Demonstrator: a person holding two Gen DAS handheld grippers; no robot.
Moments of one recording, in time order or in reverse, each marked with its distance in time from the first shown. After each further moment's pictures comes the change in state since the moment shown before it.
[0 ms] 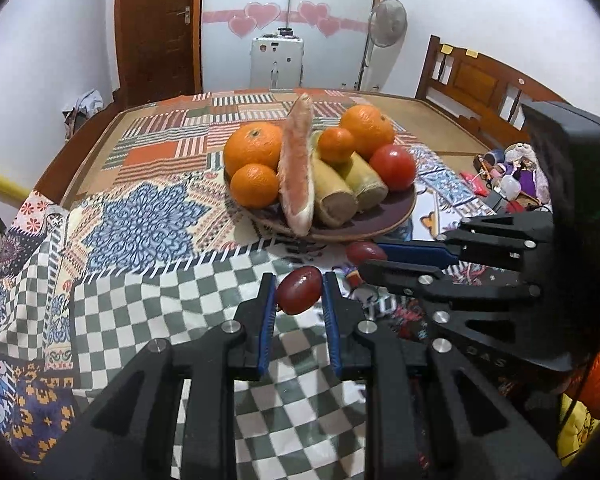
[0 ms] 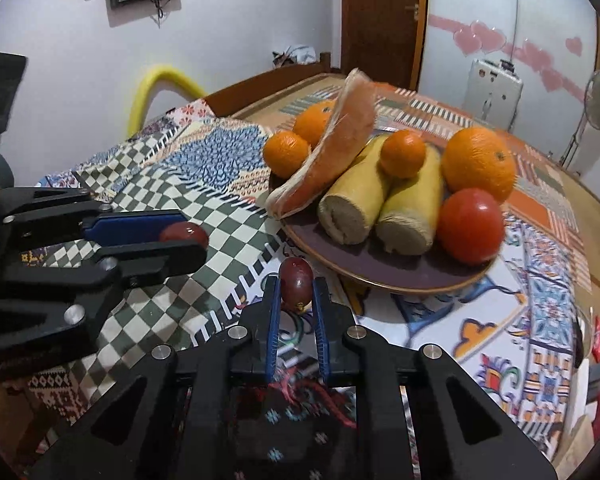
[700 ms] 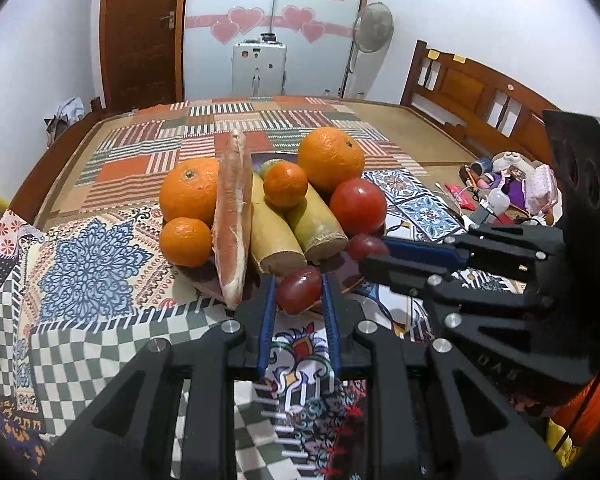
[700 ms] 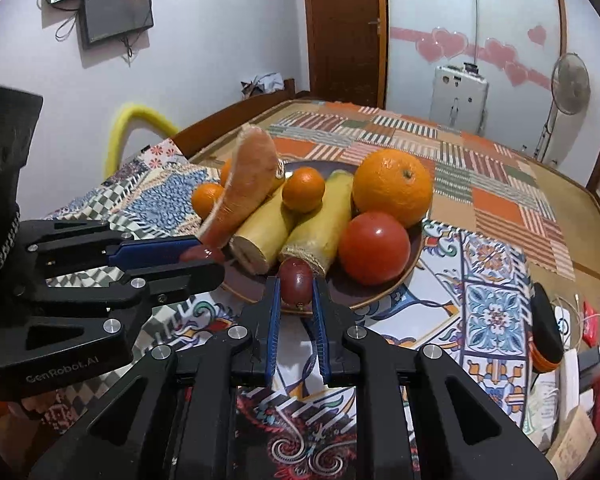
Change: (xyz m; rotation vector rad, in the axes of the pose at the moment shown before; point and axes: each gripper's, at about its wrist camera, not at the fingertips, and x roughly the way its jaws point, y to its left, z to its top) left arm 0.041 -0.032 0.036 0.005 -0.009 -0.049; right arm -0.001 -0.044 0.009 0.095 -0.055 -0.033
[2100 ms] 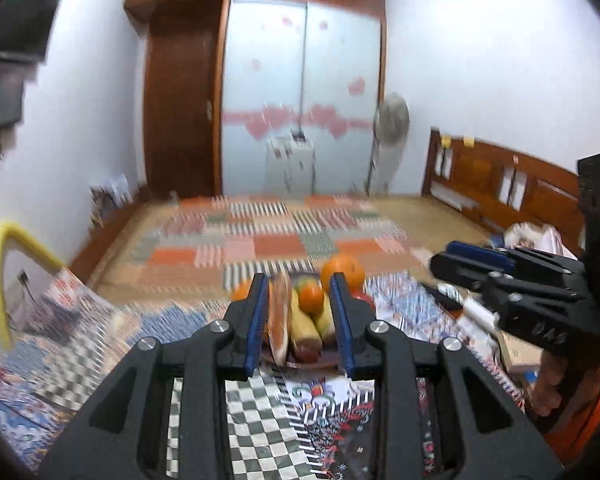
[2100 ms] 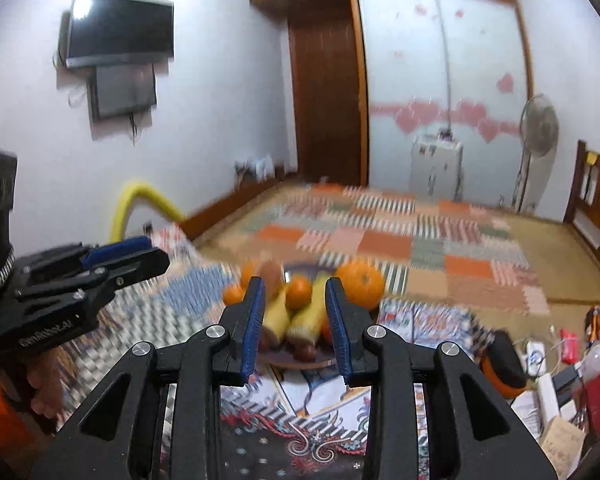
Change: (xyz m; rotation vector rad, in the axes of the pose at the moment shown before) left arm -0.151 -0.018 0.005 0.000 -0.402 0.140; right arm -0.149 0.023 0.016 0.032 -0.388 -0.060
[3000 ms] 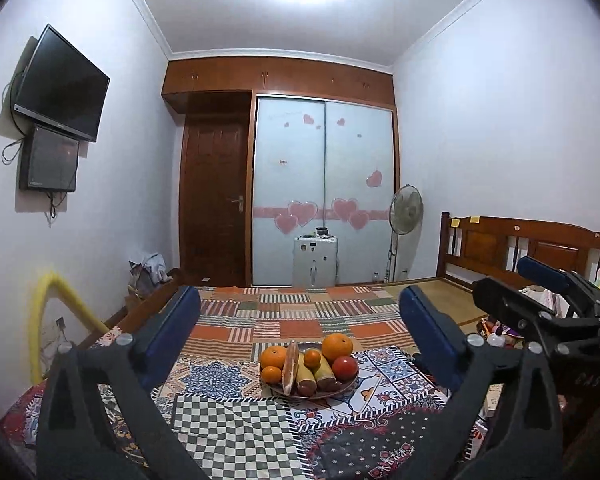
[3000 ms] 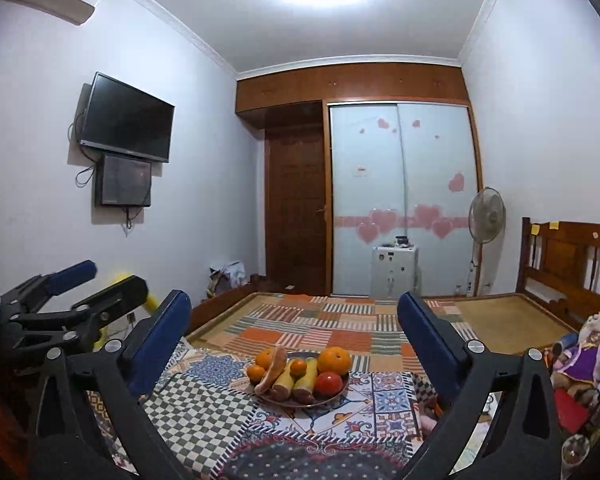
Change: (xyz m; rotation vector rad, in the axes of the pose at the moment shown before) left arm -0.176 -0.041 0.005 0.005 -0.323 0.109; right arm -0.124 0.061 0.007 -0.023 -0.336 -0.147
